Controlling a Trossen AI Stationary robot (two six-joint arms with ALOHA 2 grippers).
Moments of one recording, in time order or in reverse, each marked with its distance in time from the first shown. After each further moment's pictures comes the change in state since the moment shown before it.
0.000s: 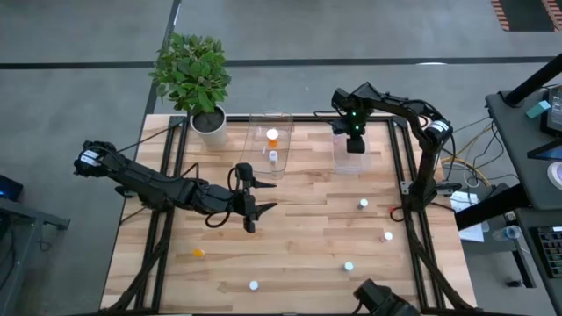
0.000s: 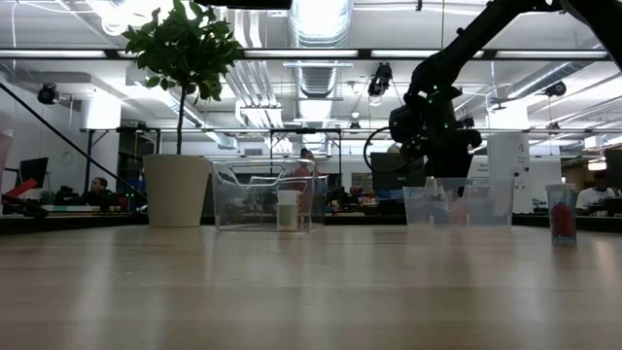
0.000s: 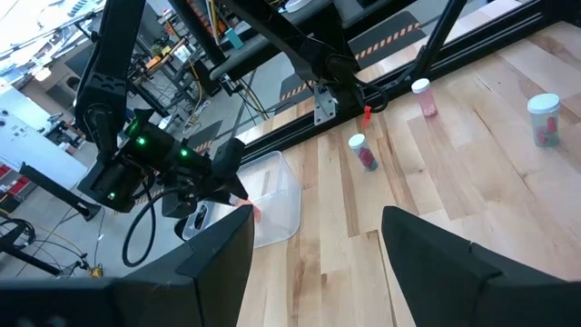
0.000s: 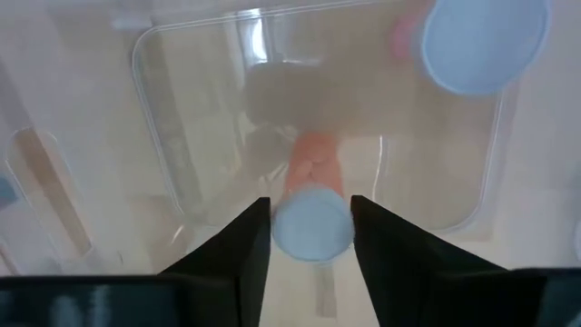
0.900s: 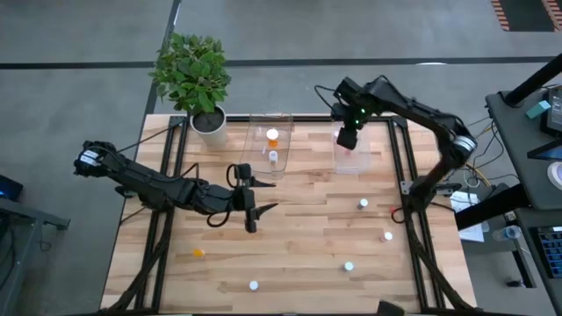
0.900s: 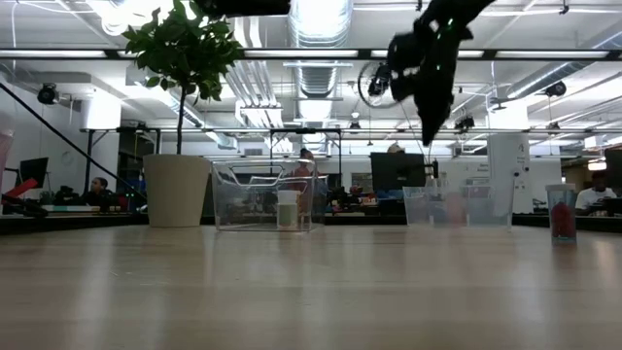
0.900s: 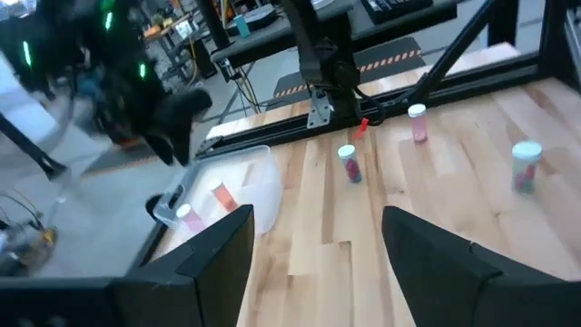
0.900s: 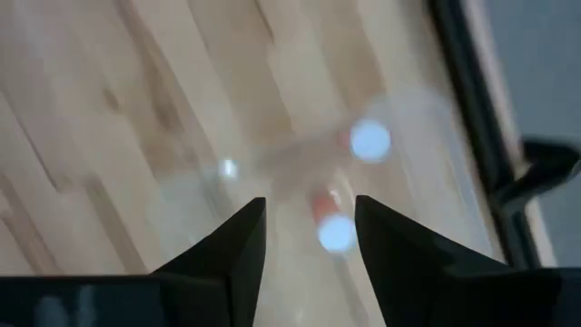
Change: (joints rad) left arm -0.001 0.000 0.000 -0.002 0.000 -0.217; right arm 0.138 -0.268 0.075 0.046 0.008 0.406
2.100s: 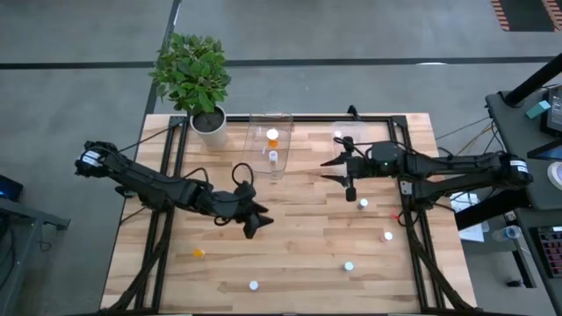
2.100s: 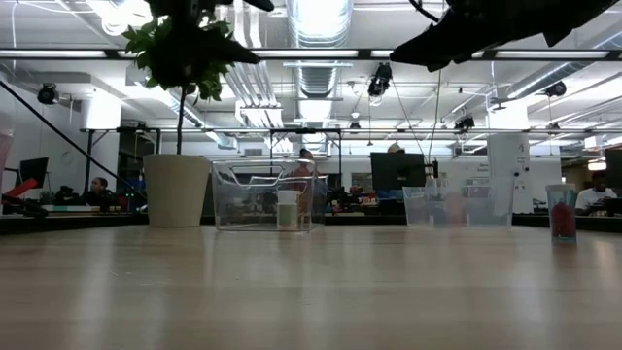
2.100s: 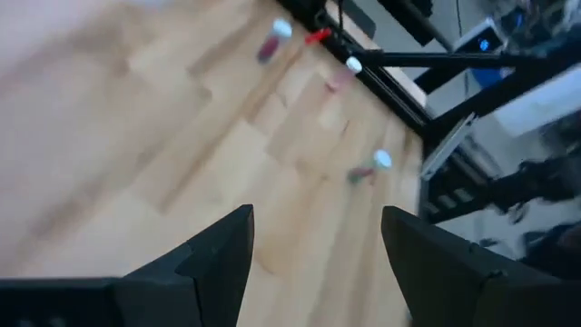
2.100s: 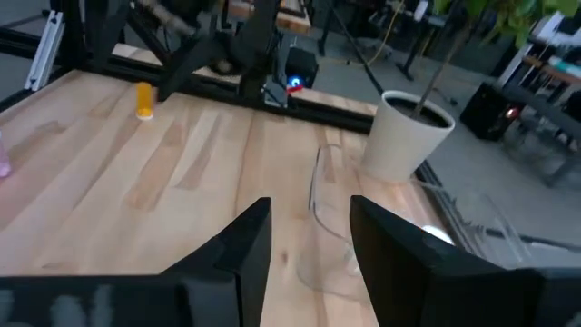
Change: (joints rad) left arm -0.002 0.020 0.002 -0.232 0.285 -1.102; right arm 0.578 -0.636 -0.860 1.314 0.009 0.051
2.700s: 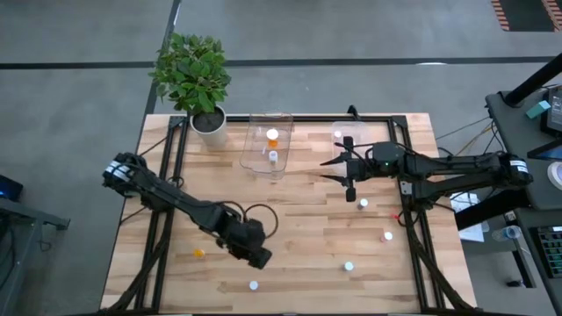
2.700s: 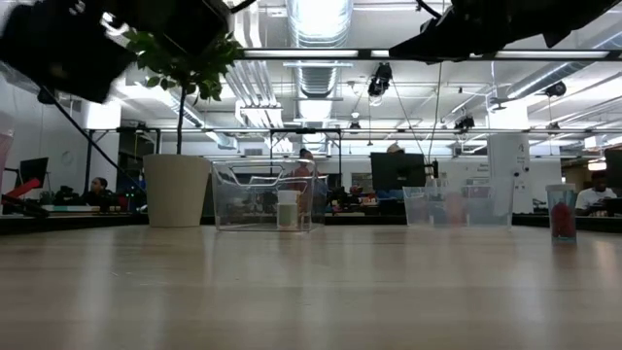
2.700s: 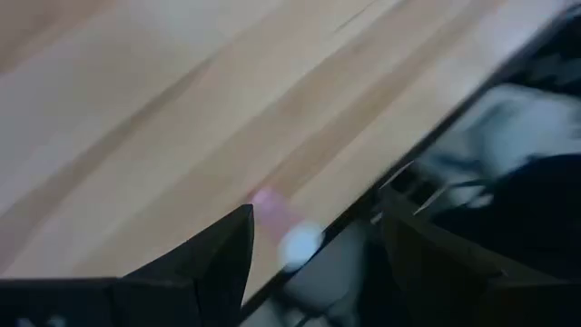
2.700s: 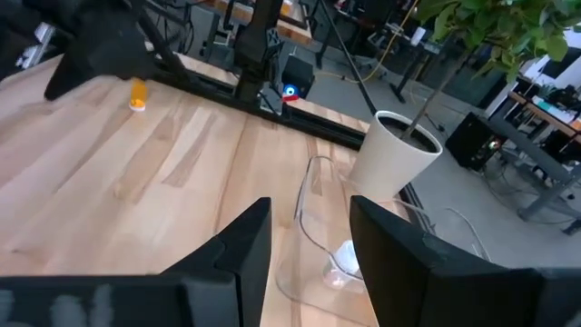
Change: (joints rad) left arm -0.116 0.335 0.296 -0.430 0.467 -0.594; right arm 0.000 0.000 -0.009 0.036 -0.002 -0.116
